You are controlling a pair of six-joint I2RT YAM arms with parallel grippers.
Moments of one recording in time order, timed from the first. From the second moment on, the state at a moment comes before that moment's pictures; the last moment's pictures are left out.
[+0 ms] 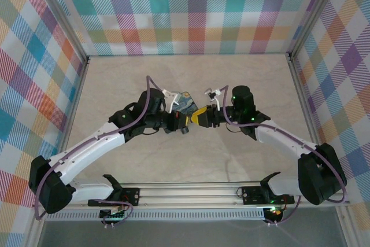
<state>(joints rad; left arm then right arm) -0.72 1.21 1.03 -0.46 0.36 -0.50 0.51 1.30 0.75 0.20 -1.02 0.39</state>
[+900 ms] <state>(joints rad) -0.69 1.23 1.02 -0.35 0.49 -0.47 0.47 1.41 0.74 0.40 -1.23 0.52</state>
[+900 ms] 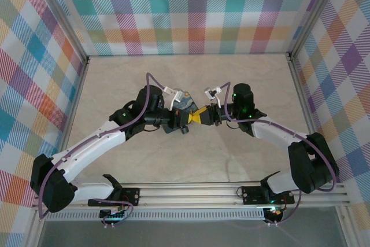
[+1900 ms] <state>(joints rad) -0.68 1.23 0.97 -0.29 0.54 -0.48 0.47 1.39 0.71 0.45 -1.20 0.54</state>
